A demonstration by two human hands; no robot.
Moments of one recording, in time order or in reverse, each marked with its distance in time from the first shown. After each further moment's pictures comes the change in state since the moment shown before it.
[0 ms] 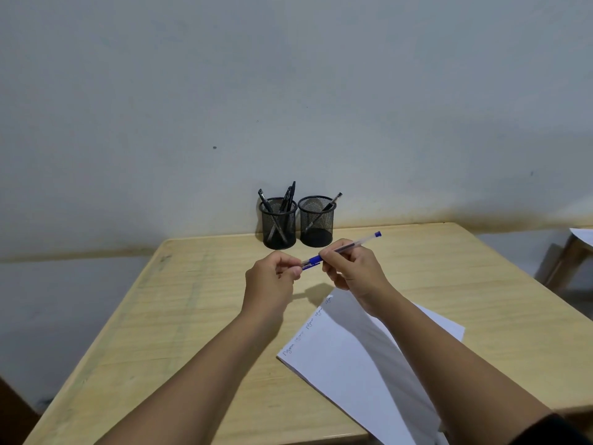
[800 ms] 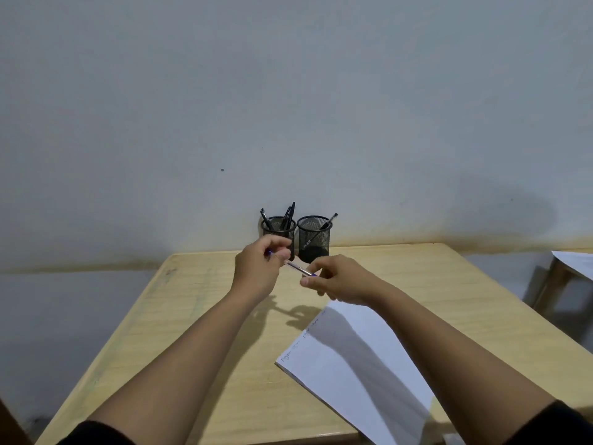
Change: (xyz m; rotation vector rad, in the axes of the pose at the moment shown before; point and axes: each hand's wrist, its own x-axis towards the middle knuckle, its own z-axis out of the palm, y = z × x) left_hand 0.016 0.032 -0.030 0.080 0.026 0.230; right_hand -0.006 -0.042 0.004 -0.771 -0.293 -0.001
